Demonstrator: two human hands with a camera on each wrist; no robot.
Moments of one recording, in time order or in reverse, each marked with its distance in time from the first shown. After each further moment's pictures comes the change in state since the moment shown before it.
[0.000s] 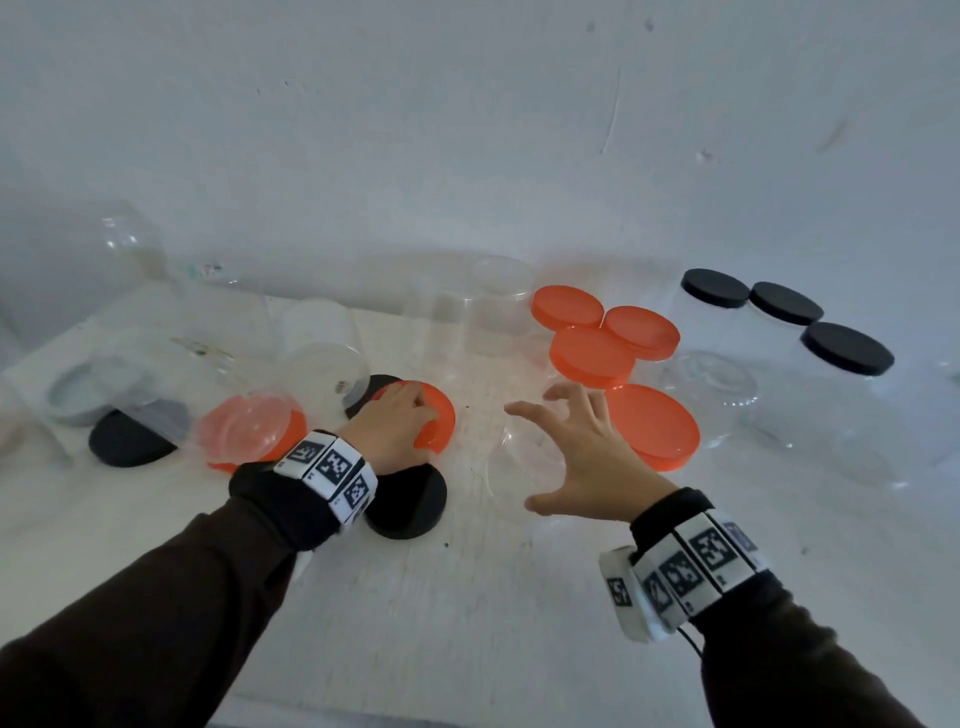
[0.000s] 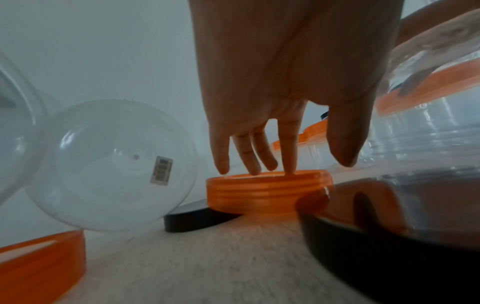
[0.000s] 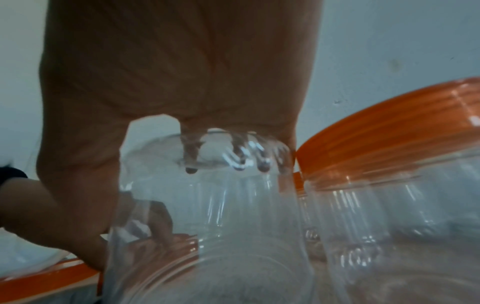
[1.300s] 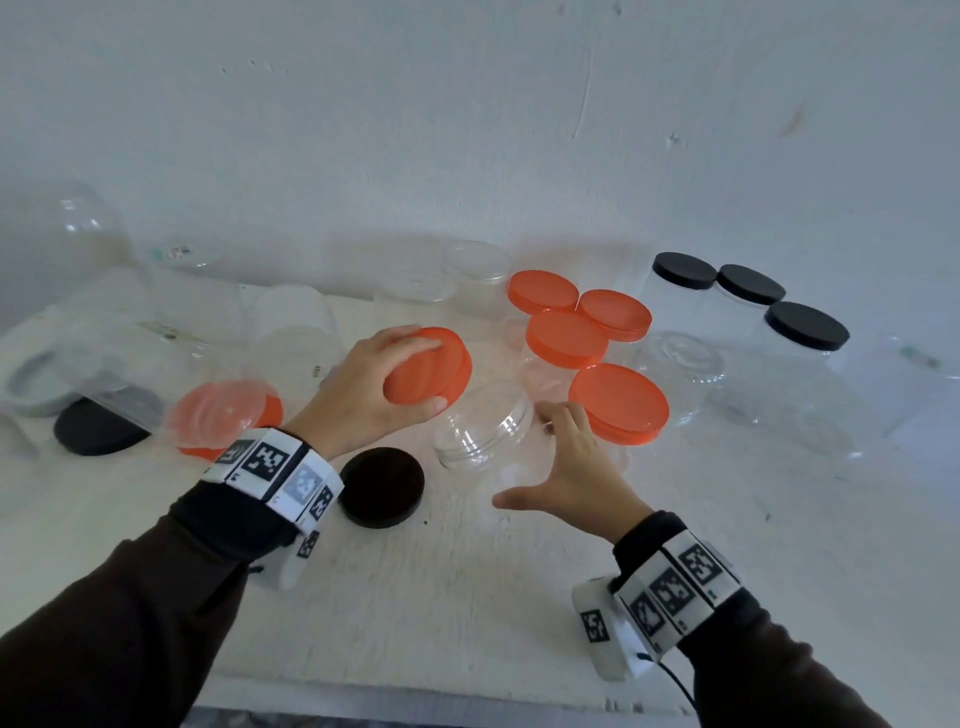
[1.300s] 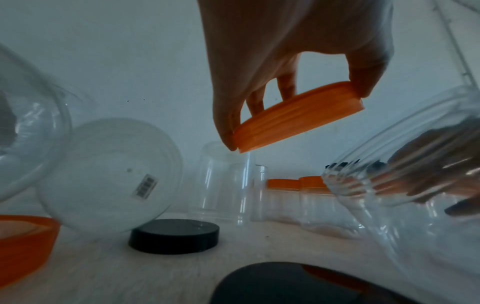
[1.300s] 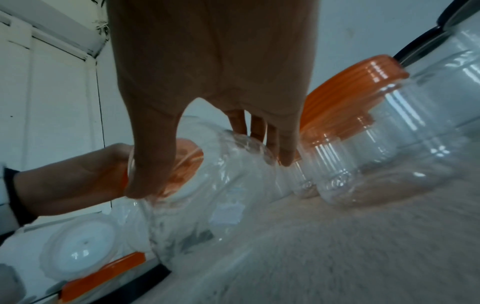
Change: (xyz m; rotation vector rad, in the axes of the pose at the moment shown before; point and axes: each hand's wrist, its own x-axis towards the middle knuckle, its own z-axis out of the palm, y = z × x) left_hand -0.029 0.009 -0.019 -0.614 0.434 0.125; right_hand -0.033 -0.006 0.023 0.400 0.161 0.187
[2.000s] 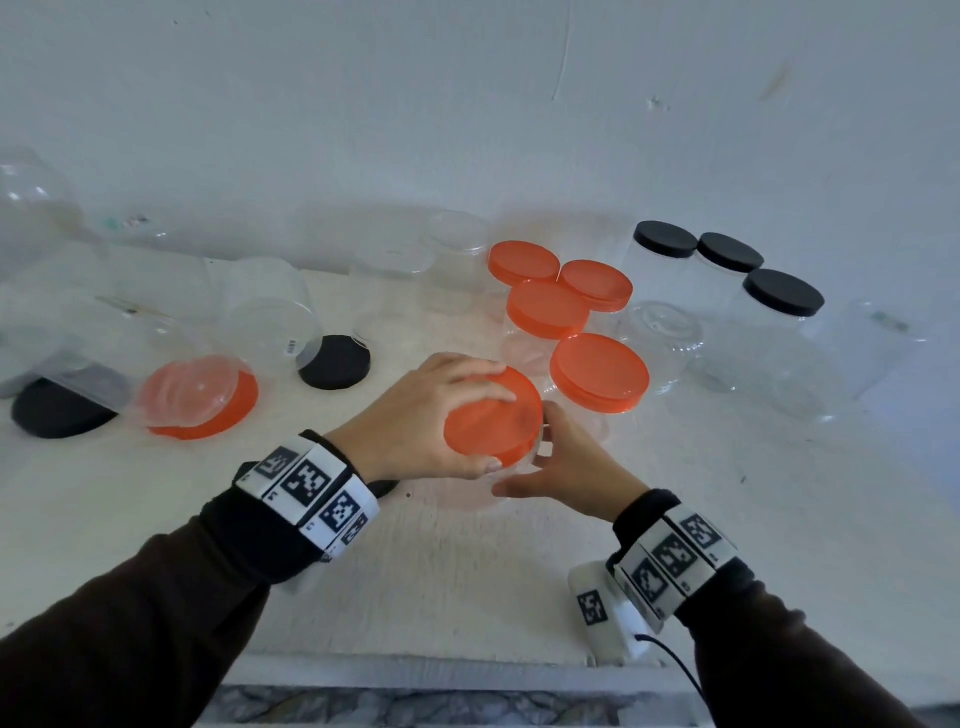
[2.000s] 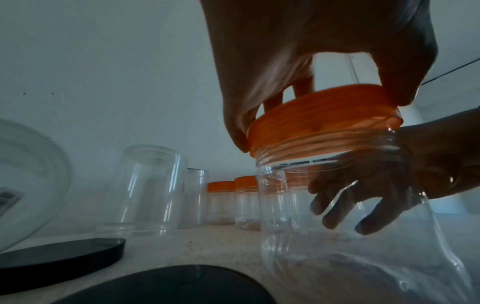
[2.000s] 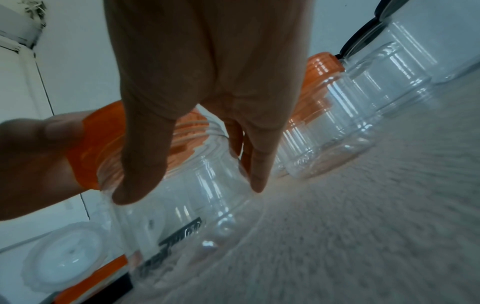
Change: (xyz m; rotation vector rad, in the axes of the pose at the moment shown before) left_hand -0.019 0.050 0.040 0.036 -0.283 0.275; right_hand -0.010 0.023 0.005 0.356 -0.129 0.149
